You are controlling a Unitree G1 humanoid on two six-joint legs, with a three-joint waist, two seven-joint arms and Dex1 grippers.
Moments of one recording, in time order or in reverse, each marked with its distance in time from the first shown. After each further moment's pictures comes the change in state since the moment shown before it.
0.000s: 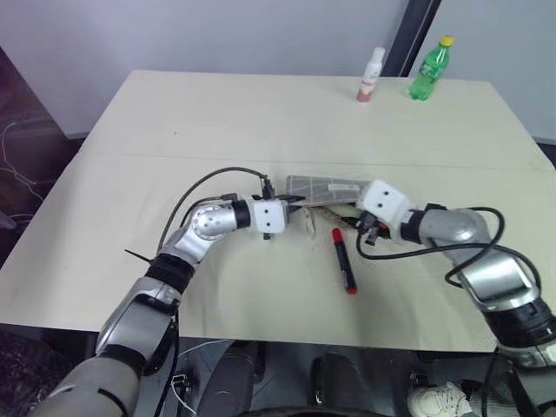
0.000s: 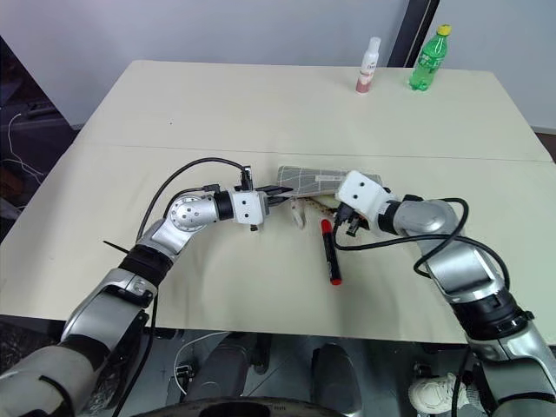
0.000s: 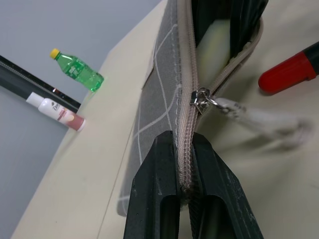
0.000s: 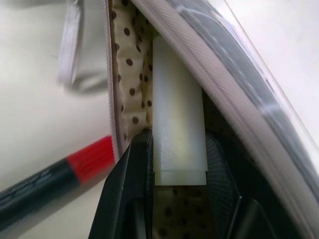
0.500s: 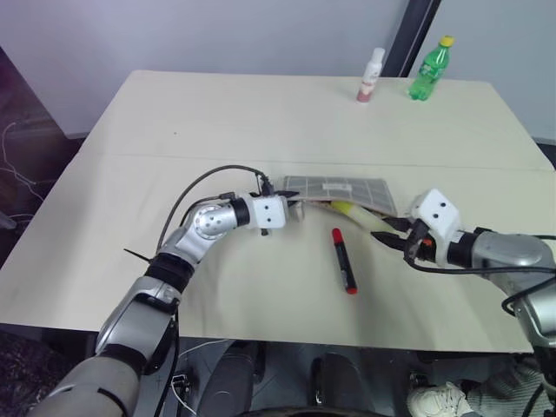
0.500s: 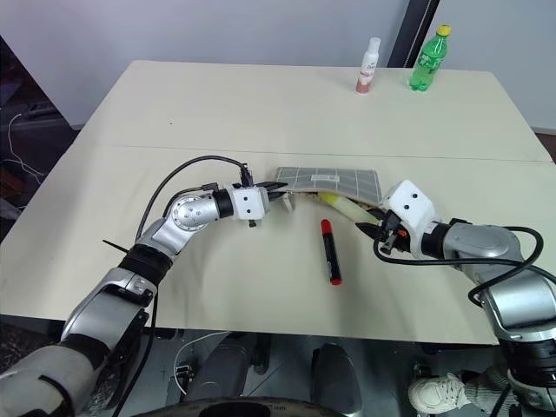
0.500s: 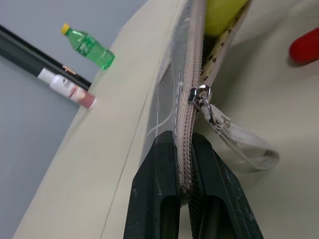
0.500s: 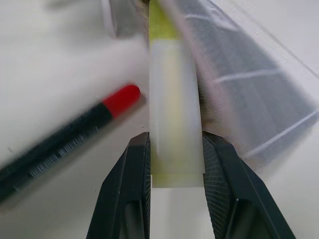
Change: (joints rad) left arm -0.002 -0.003 -0.001 0.009 0.069 0.044 0.074; right arm 0.273 -0.105 -0.279 -0.126 0.228 0.100 0.045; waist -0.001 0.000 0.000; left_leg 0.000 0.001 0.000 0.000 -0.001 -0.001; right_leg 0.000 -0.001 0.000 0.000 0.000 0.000
